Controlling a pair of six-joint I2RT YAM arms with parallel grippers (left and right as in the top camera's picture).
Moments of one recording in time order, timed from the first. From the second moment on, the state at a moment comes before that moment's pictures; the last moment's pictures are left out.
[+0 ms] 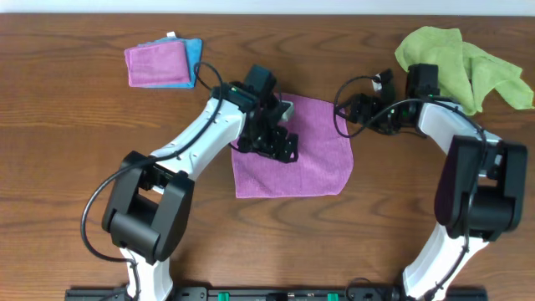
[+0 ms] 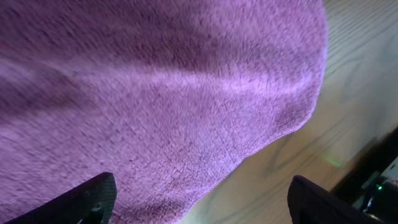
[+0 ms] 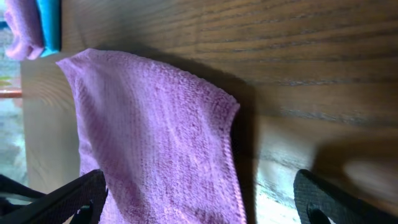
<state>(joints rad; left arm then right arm) -0.50 1.97 1.45 -0.89 0.50 -0.09 -0.10 2.03 1.25 -0.42 -0.75 0.16</state>
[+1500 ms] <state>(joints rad) -0.53 1.97 1.29 -0.98 0.28 -0.07 -0.08 2.07 1.25 -0.41 -0.94 0.22</state>
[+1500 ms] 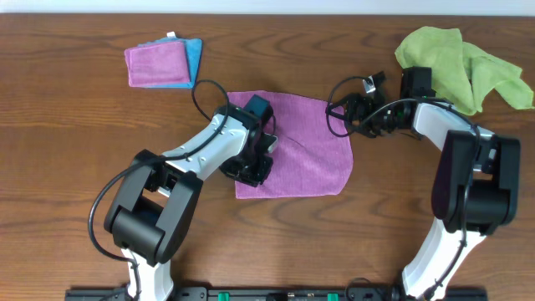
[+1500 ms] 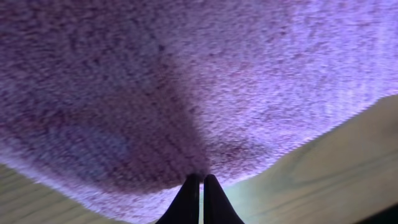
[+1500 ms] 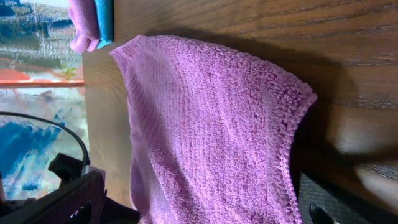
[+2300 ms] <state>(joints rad) -0.56 1.96 1.24 -0.92 0.11 -0.09 -0.03 2.07 1.25 -0.43 -0.95 0.22</state>
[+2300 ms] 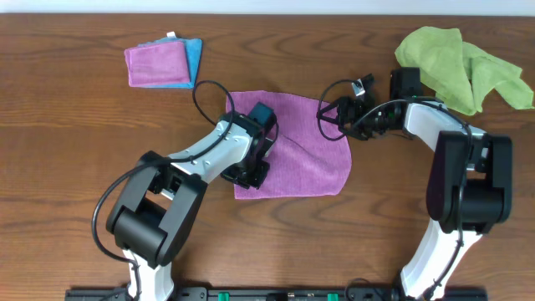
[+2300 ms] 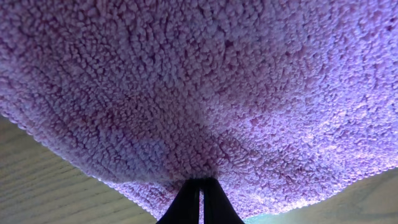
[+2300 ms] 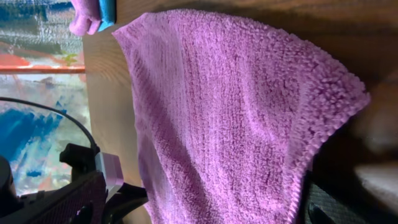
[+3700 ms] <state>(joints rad) -0.56 1.93 1.19 -0.87 0.10 -0.10 0.02 2.23 1.26 0.24 -0.96 0.55</state>
